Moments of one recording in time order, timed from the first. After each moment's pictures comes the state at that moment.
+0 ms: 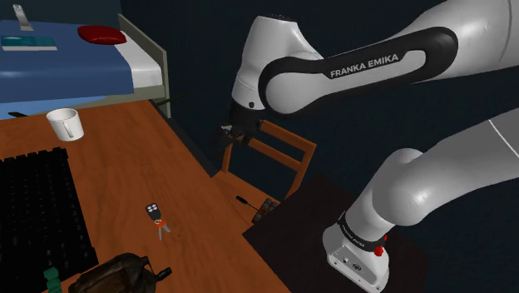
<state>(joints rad) 0.11 -0.43 0.43 -2.55 0.24 2.26 0.32</state>
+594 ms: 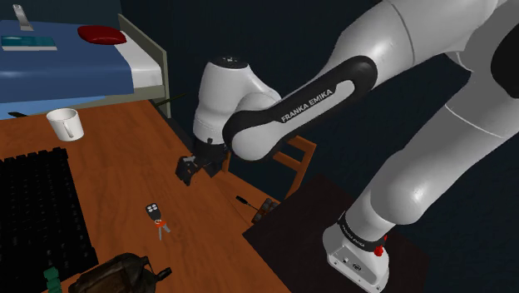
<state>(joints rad) 0.06 -0.07 0.61 -2.45 0.05 2.52 0.59</state>
